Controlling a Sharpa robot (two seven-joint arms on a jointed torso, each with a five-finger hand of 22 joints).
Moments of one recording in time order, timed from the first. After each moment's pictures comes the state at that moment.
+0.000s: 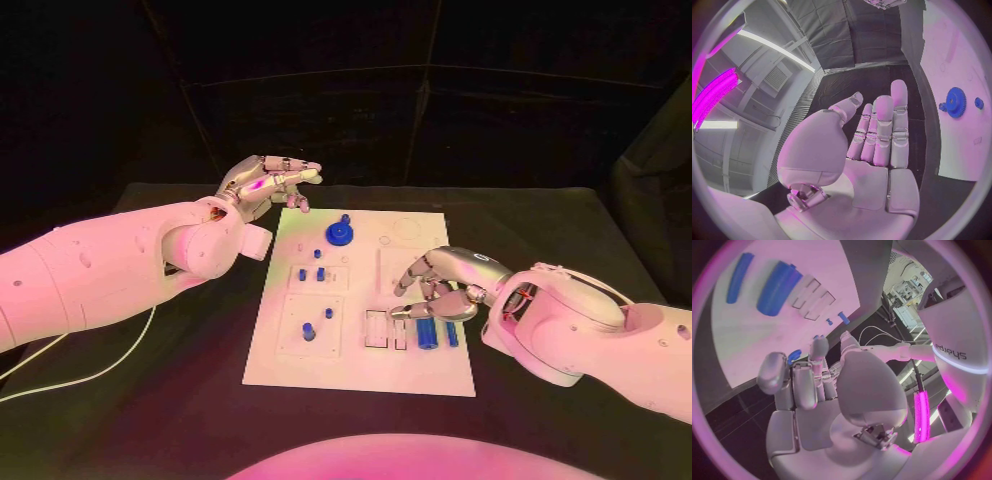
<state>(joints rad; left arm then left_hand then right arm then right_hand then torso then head) 1.25 -0.79 -0.13 1.36 0.00 -0.14 0.42 1.25 -0.07 0.41 -0.08 0.05 0.98 0.19 0.16 0.07 1.03 0.12 0.29 0.09 1.20 0.03 1.02 0.57 0.17 1.20 0.12 0.61 0.62 1.06 -1.00 -0.04 1.89 -1.43 -0.33 -0.20 1.25 -0.09 -0.06 0.25 0.20 1.01 0.10 0.20 0.11 1.35 0.03 0.90 0.74 1.47 -0.04 1.39 1.25 0.10 1.32 0.06 1.33 1.14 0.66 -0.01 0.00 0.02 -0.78</state>
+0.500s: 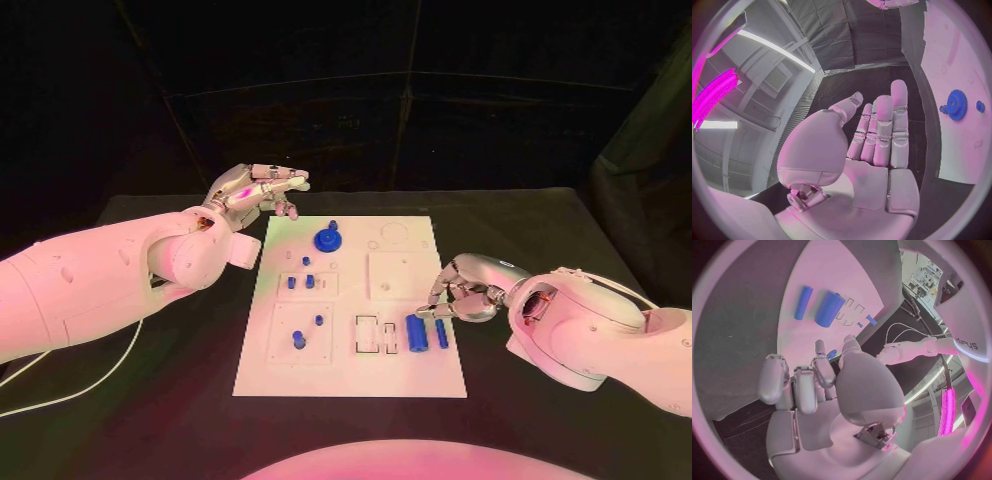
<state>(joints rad) 1.25 -0.79 -0.13 1.36 0.00 -0.14 0.42 1.25 -0.07 0.41 -0.08 0.05 0.98 0.19 0.16 0.07 1.03 0.12 0.29 0.09 1.19 0.03 1.02 0.57 0.17 1.20 0.12 0.61 0.62 1.05 -1.09 -0.05 1.92 -1.40 -0.30 -0.44 1.23 -0.05 -0.18 0.29 0.20 1.01 0.09 0.31 0.18 1.39 0.01 1.23 1.16 1.47 -0.05 1.47 1.31 0.08 1.35 0.06 1.38 1.23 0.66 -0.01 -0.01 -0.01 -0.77</state>
